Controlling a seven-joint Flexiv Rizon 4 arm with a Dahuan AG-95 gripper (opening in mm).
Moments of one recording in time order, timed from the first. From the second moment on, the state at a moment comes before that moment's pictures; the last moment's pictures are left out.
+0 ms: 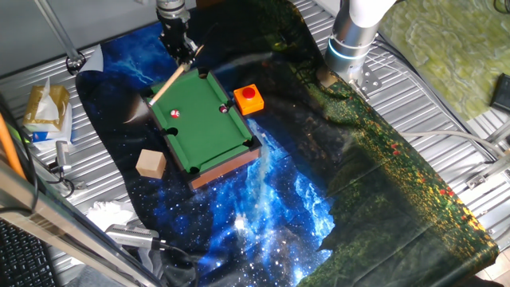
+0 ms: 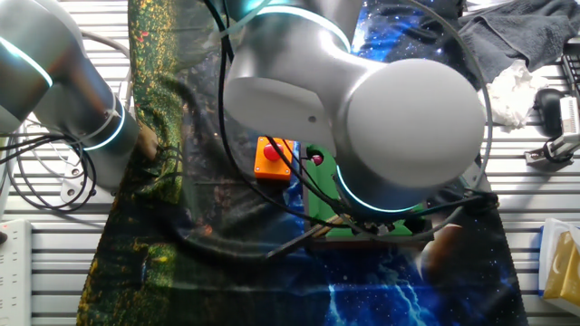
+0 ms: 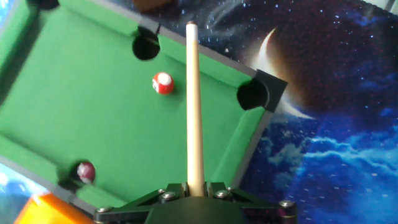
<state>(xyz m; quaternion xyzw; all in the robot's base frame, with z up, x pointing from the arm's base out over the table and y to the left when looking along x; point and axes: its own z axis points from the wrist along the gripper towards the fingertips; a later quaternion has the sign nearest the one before) 0.473 -0.153 0.137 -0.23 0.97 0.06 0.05</state>
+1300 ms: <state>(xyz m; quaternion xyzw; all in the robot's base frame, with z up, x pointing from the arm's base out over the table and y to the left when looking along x) 0.505 0.050 0.097 -0.05 0.99 0.06 0.08</state>
